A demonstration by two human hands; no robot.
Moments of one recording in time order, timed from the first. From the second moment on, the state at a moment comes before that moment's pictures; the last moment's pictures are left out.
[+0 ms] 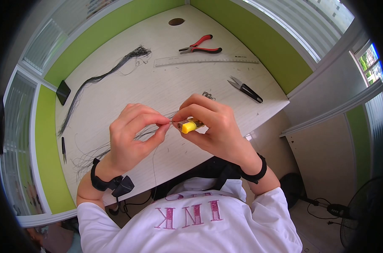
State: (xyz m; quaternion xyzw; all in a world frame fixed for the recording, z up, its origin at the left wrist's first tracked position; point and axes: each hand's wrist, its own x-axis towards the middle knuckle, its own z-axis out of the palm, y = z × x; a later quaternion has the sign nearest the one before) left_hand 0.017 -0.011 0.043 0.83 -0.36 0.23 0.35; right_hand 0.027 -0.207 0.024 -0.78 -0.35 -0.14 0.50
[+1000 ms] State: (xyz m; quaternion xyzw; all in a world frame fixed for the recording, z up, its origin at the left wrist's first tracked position) left_hand 0.025 -0.001 0.043 0.70 -0.14 -0.32 0.62; right_hand 0.031 -0.218 0.014 -0.77 -0.18 -0.06 0.61
